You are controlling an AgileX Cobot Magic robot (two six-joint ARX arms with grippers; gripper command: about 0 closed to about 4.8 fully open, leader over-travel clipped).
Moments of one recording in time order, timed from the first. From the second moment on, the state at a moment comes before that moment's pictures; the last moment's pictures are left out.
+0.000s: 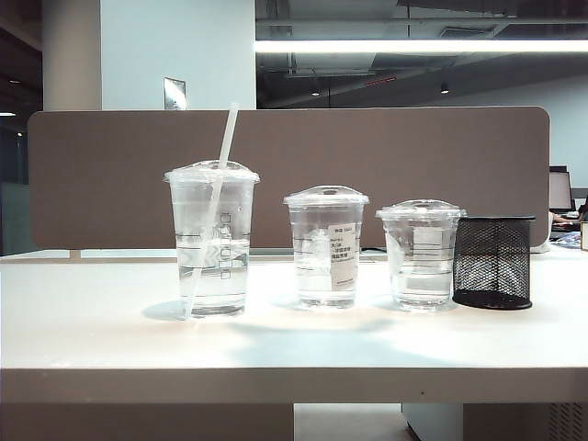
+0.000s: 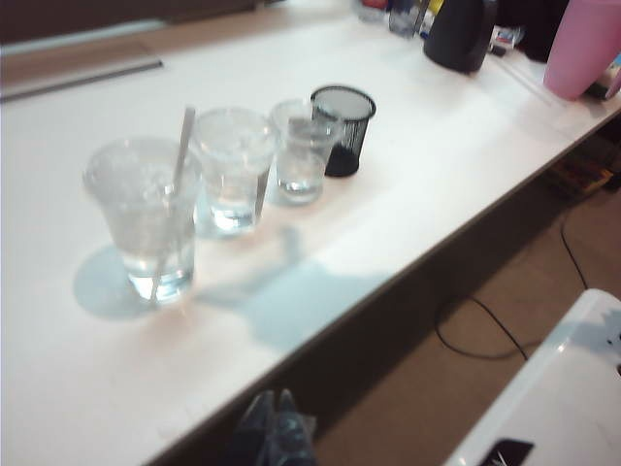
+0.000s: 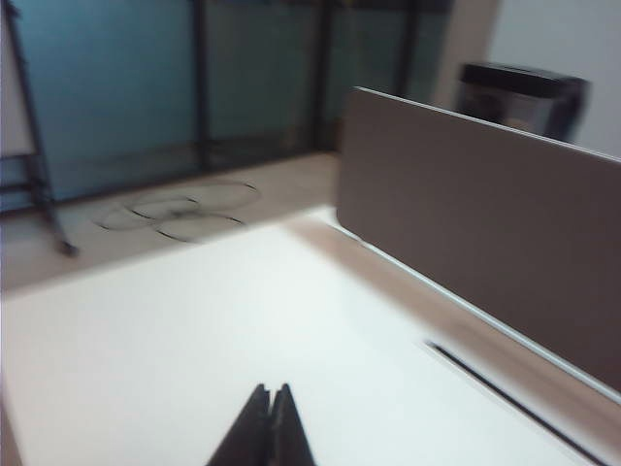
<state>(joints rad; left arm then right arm) -0.09 0.33 0.97 -1.03 0.67 0.14 0.70 1.20 1.36 -0.18 -0.13 -0.12</state>
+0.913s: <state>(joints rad) -0.09 0.33 0.33 -0.10 0.36 -0.17 0.70 0.25 0.44 0.01 0.16 -0.23</state>
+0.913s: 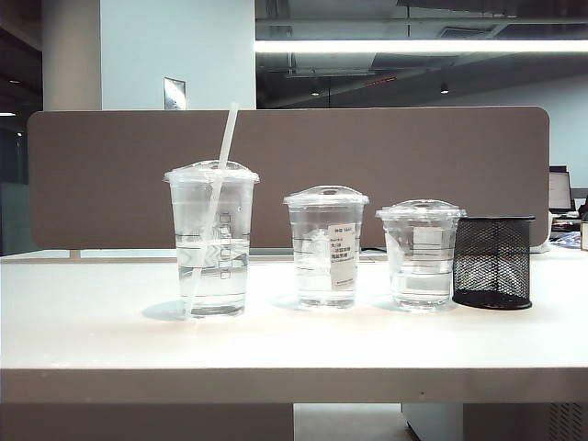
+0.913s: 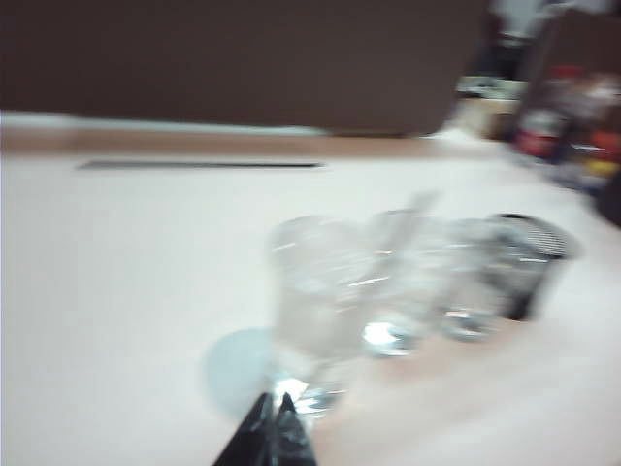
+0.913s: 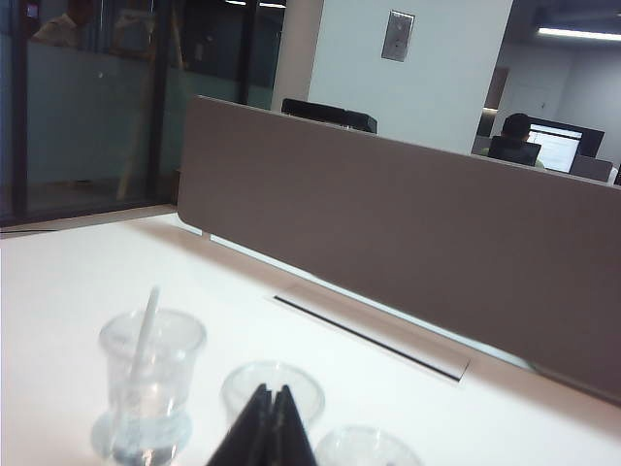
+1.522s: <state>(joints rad) -0.10 0.33 0.07 -0.02 0.24 -0.29 0.70 0.04 0.13 0.01 0.16 -0.06</state>
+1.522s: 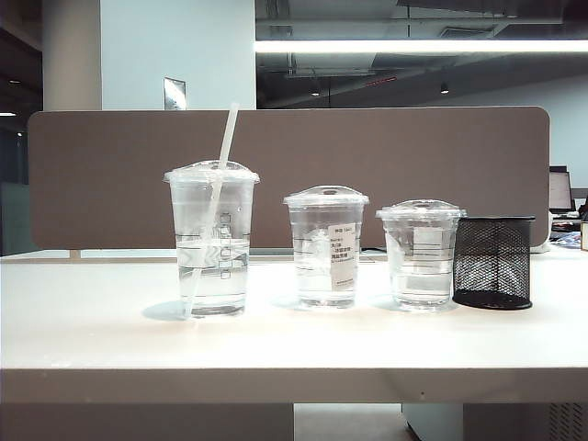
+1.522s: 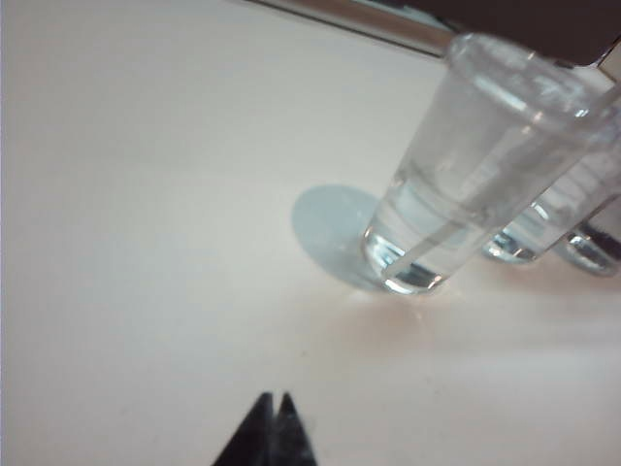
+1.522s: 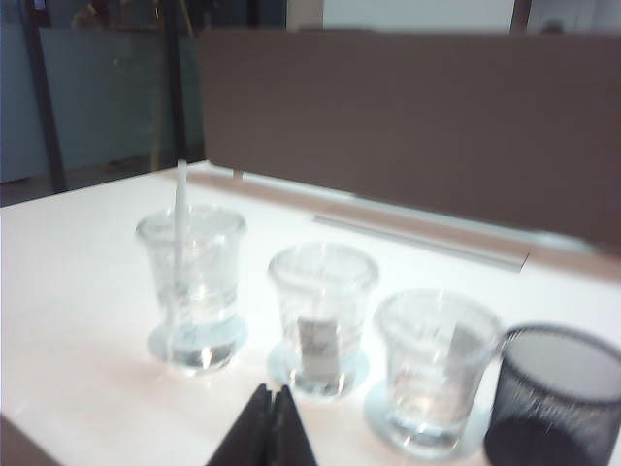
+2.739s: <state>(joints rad) -0.09 0.20 0.00 -0.09 0.19 -0.28 0.70 0.04 0.01 -0.21 -0.04 -0.02</state>
